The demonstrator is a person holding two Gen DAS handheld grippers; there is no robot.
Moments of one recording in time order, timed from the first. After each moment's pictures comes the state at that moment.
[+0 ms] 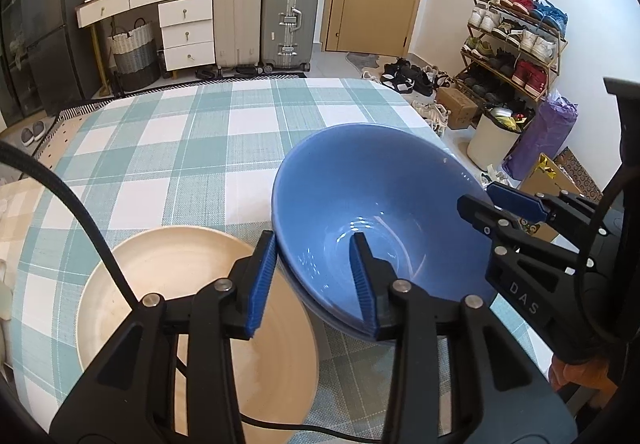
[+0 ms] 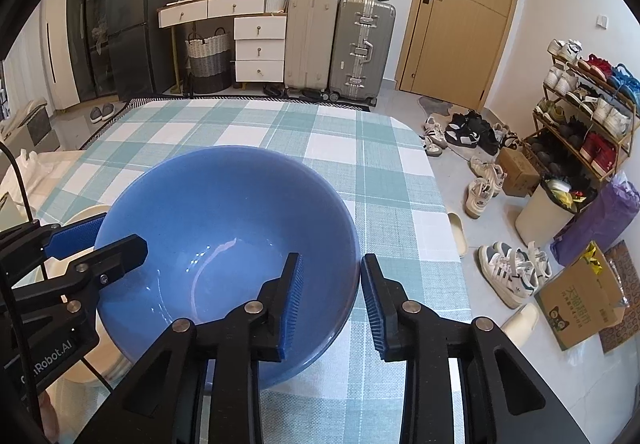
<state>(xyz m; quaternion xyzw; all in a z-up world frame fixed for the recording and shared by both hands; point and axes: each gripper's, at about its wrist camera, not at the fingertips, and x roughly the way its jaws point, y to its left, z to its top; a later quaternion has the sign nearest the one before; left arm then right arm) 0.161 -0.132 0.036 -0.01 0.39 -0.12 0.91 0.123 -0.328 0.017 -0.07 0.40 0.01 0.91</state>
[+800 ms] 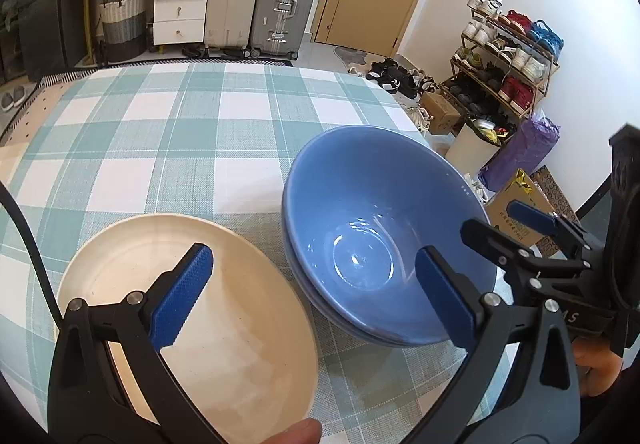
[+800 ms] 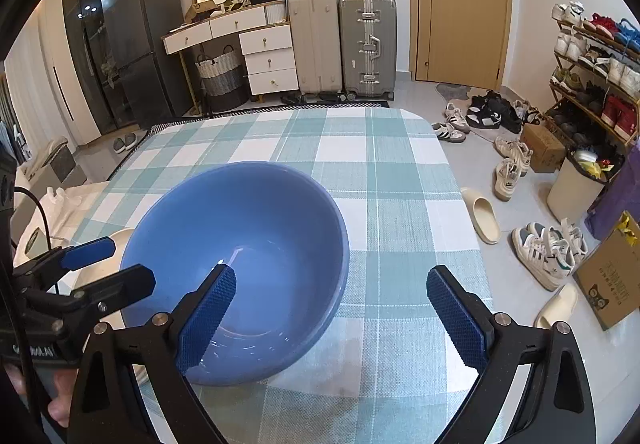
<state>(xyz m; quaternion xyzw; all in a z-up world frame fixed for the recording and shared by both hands) 0.178 -0.103 0.028 -0.08 0.41 -0.15 0.89 0.123 -0.360 0.019 0.02 0.40 0.05 0.91</state>
